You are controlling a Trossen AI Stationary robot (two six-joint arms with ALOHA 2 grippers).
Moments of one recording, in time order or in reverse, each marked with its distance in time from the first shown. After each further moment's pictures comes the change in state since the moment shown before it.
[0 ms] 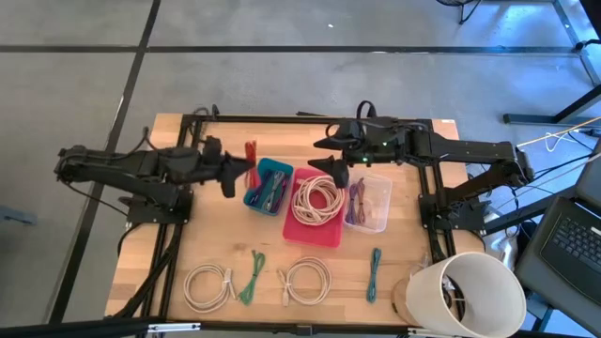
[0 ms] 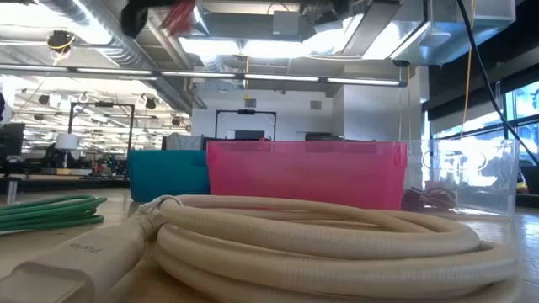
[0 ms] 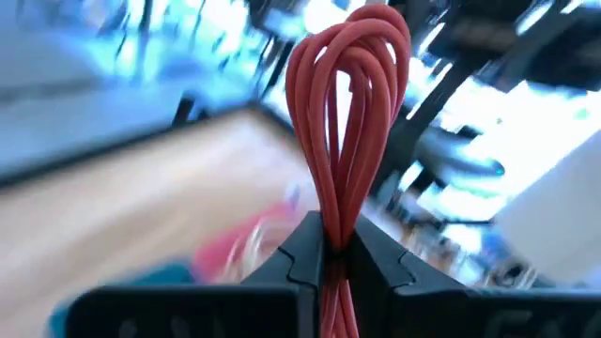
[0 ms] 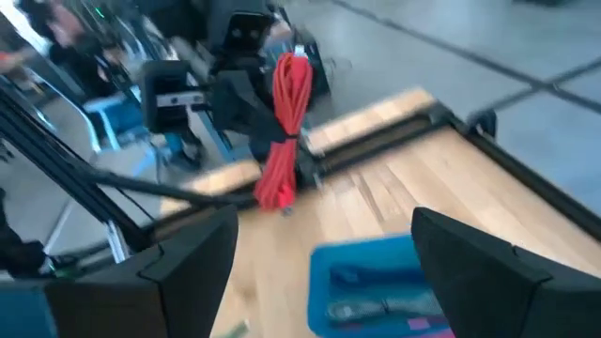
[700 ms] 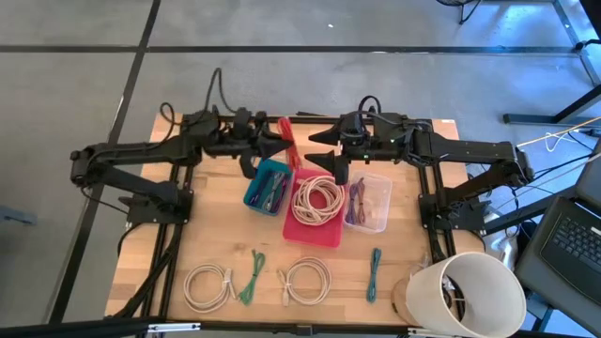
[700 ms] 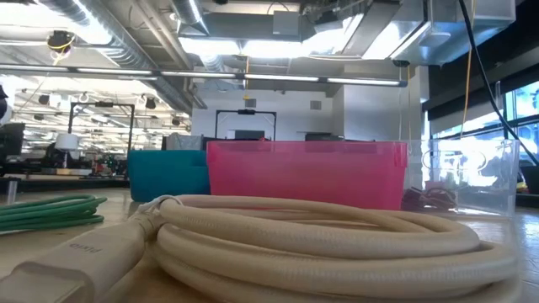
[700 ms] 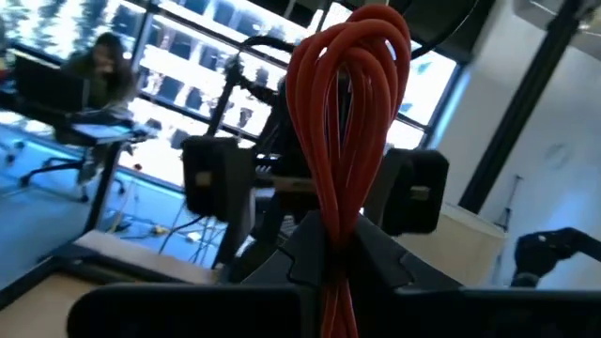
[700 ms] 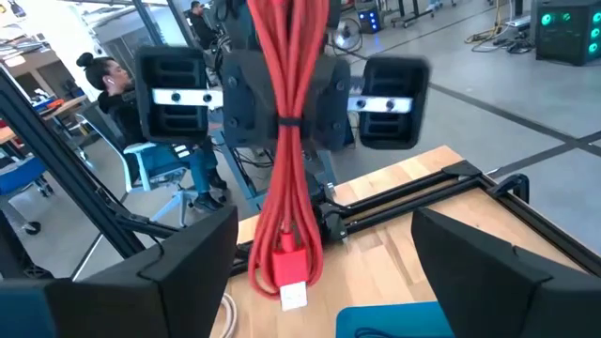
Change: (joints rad) left arm 0.293 0.380 0.211 0.619 0.637 0.170; right arm 0.000 0.000 0.000 0.160 -0.022 -0.016
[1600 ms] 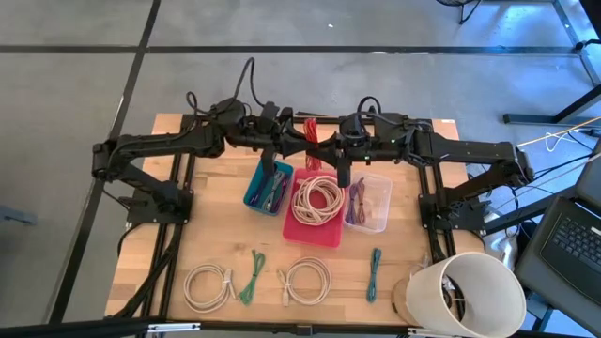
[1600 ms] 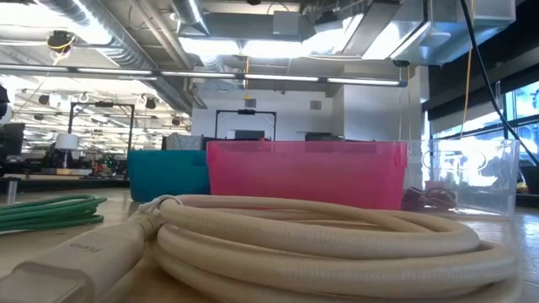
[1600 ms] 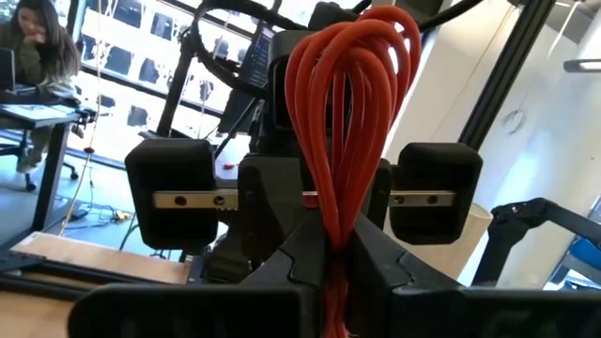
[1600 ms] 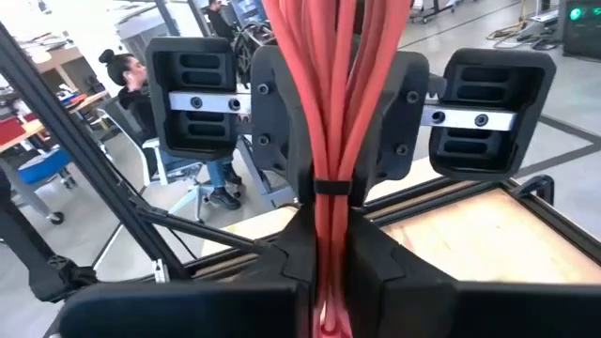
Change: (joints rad) left arm 0.033 0.216 0.200 -0.013 0.183 0.010; right arm 0.000 -0.001 0.001 0.002 -0.045 -0.001
